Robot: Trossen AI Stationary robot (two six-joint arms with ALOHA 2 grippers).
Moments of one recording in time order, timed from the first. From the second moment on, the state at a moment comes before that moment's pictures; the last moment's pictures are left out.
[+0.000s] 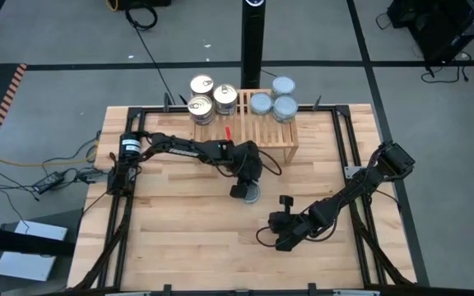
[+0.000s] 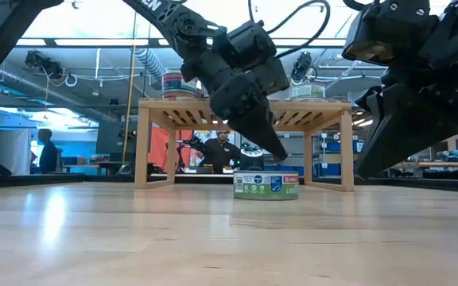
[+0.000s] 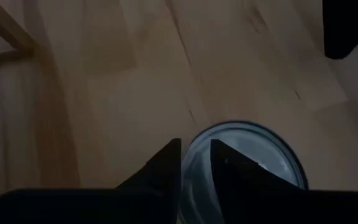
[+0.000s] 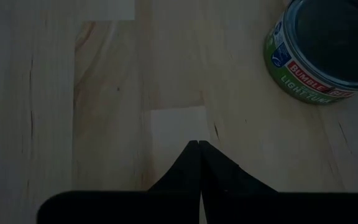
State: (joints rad) left arm 0.12 2.03 1.42 -0.29 0.30 0.31; right arm 0.58 1.72 0.88 -0.25 0.45 0.57
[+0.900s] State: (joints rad) left arm 0.12 2.08 1.42 -0.29 0.28 0.31; right arm 0.58 1.72 0.88 -0.25 0.45 0.57
